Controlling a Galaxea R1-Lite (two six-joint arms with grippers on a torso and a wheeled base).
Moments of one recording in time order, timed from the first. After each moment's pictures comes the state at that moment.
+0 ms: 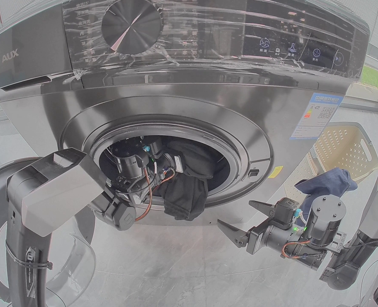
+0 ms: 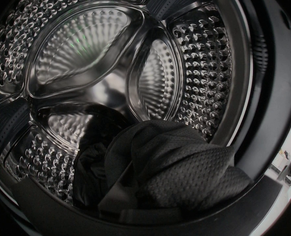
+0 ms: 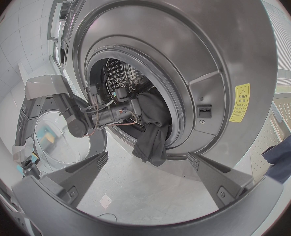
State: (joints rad) left arm -0.48 2.37 -1.17 -1.34 -0.04 -0.09; right arm 0.73 1.96 -0.29 -1.53 -0.04 0.16
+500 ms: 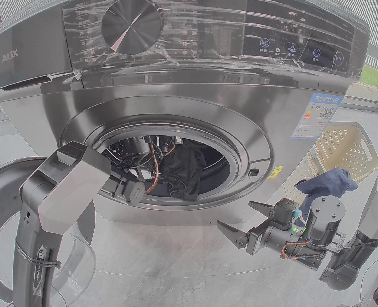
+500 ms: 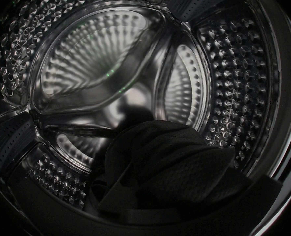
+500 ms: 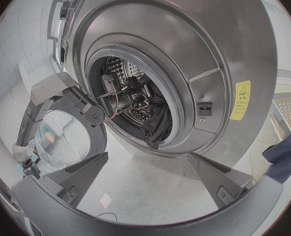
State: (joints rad) left arm -0.45 2.47 -1.56 -1.15 0.10 -0.09; right arm 0.73 1.97 -0.29 -1.53 -0.04 0.15
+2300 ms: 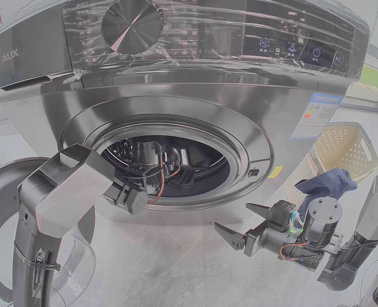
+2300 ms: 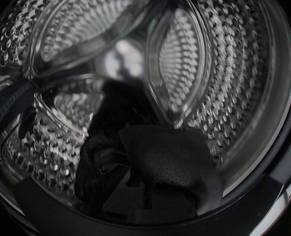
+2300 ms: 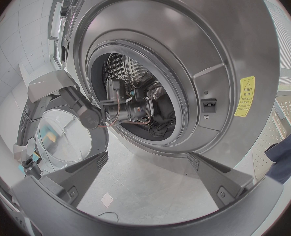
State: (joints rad) left arm -0.49 2.44 -1.44 -0.97 0.10 -0.15; right arm 0.74 1.98 -0.30 -1.53 -0.03 0.16
